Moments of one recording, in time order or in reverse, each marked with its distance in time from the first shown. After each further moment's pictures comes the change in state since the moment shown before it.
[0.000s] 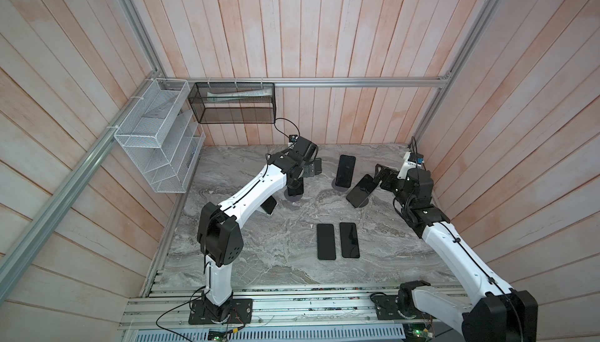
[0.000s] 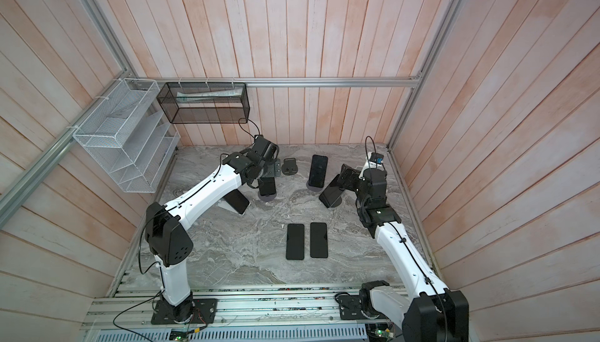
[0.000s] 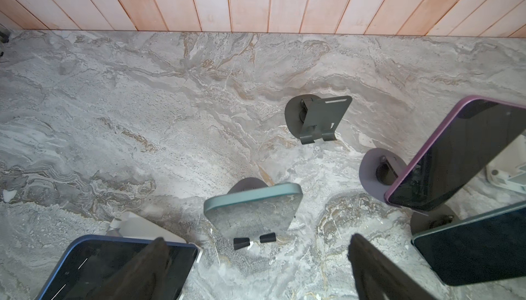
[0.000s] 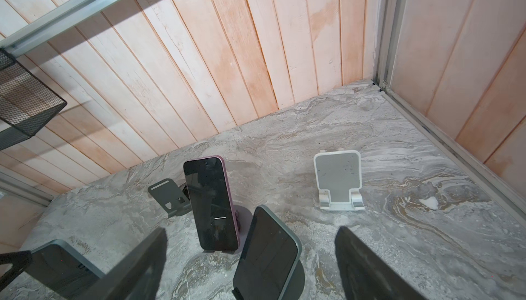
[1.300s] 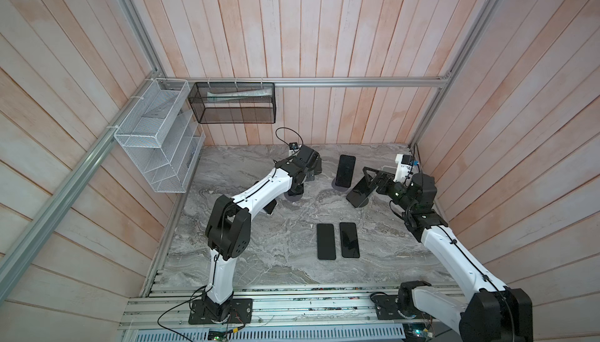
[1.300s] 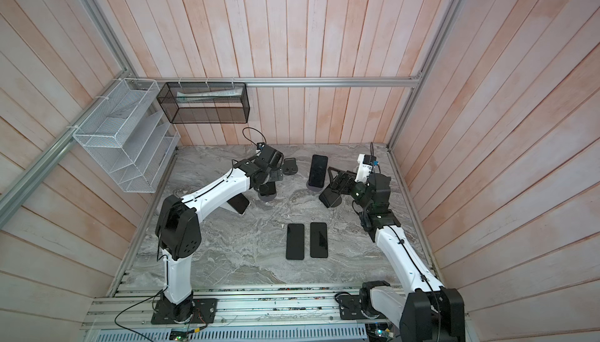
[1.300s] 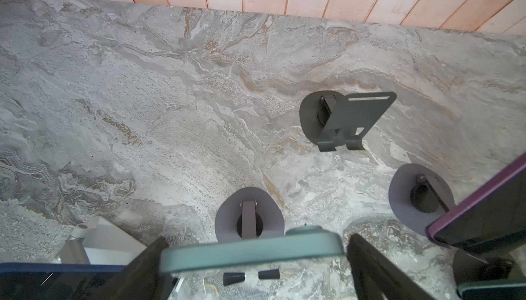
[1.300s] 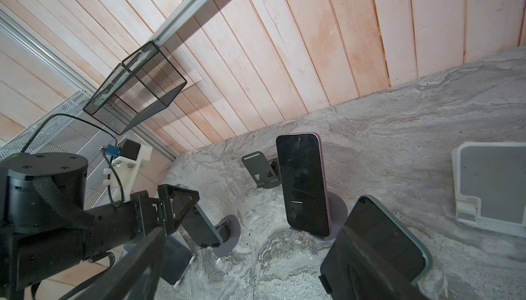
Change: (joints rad) left arm 0.003 0.092 -0.088 0.142 -0.055 -0.074; right arm -0.056 0.015 -0.097 0.217 -0.485 0.130
